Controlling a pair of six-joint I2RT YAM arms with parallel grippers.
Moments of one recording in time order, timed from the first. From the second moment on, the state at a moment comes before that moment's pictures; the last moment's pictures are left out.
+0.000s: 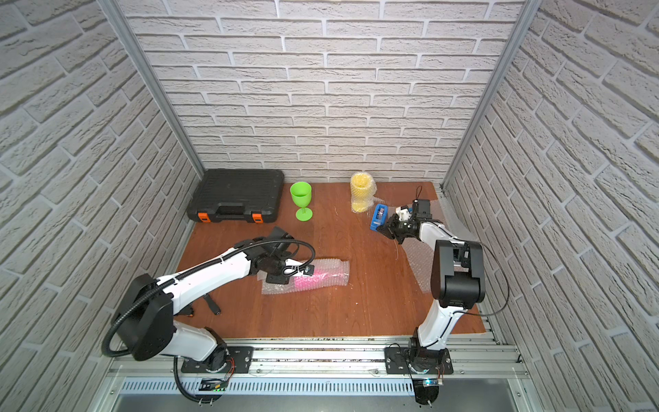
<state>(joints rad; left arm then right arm) -0.68 1.46 0.97 -0.72 0.05 1.06 -0.14 1.77 1.10 -0.36 -0.79 0.68</state>
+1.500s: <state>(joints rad) -0.69 1.47 0.97 -0.72 0.05 1.06 -0.14 1.63 0.89 -0.31 -0.73 0.58</state>
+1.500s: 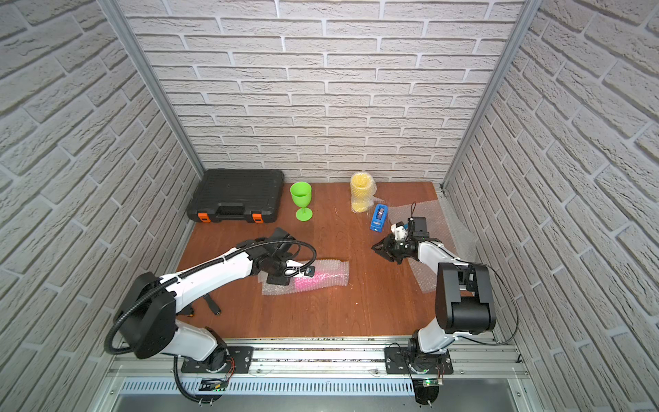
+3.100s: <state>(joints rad) -0.70 1.48 0.97 -0.72 0.05 1.06 -0.09 2.01 1.18 -0.18 -0.58 0.65</state>
